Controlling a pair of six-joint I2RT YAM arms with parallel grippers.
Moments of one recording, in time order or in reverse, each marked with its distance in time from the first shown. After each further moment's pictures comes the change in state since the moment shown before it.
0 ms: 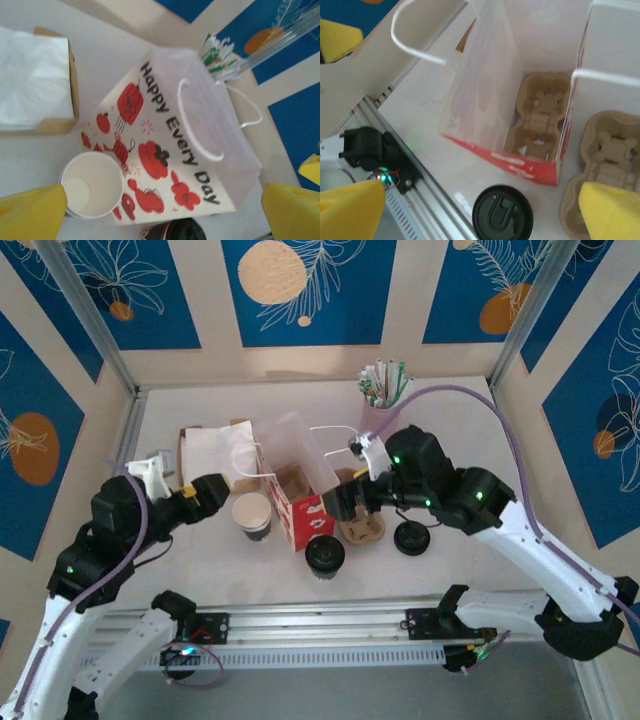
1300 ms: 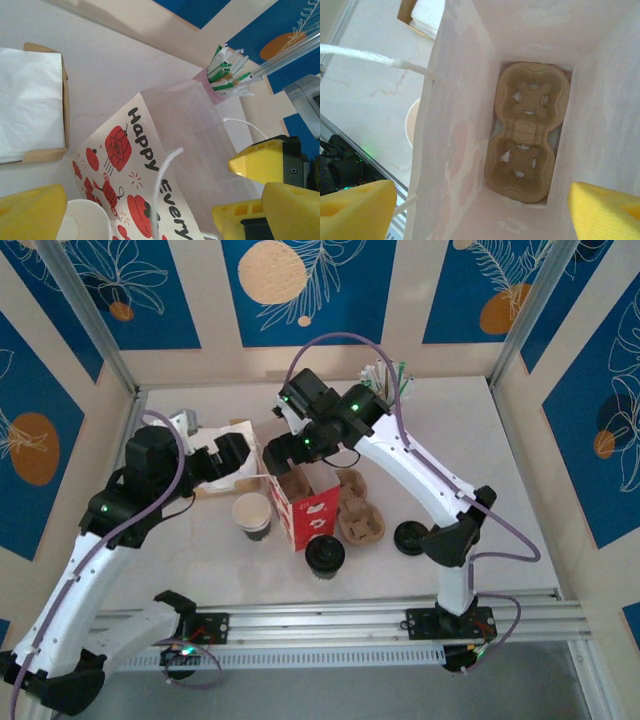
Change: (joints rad) left arm -0.001 0.307 0.200 0.121 -0.062 0.006; right arm 0.019 0.871 0.985 -0.484 0.110 -0.025
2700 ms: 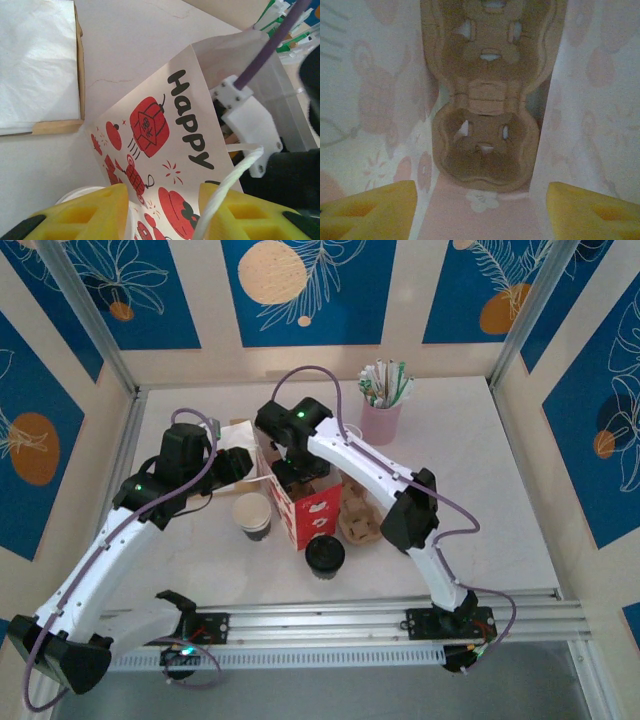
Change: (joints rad) left arm -0.002 0.129 -0.090 0.016 0.026 0.012; right arm 0.003 0.312 0.098 -0.215 0.083 0.027
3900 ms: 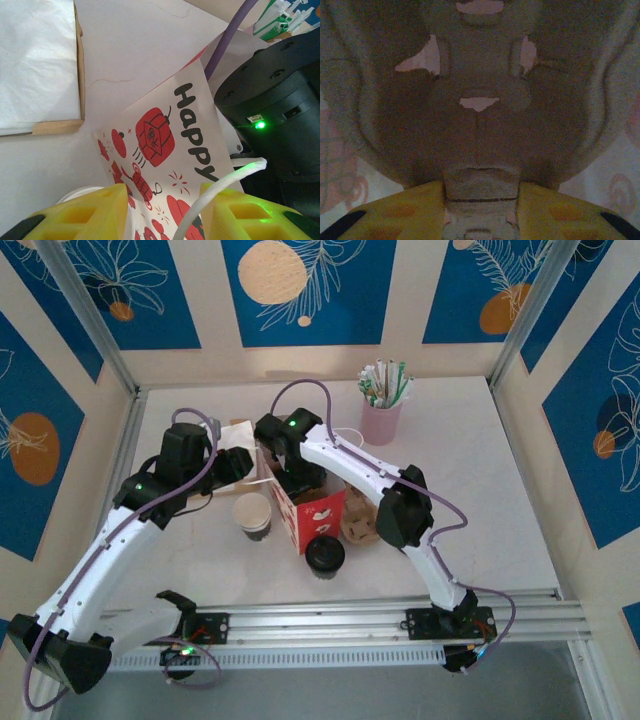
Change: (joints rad) left arm 0.000 0.004 0.002 0.000 0.000 0.003; right arm 0.000 0.056 -0.097 0.047 0.003 0.000
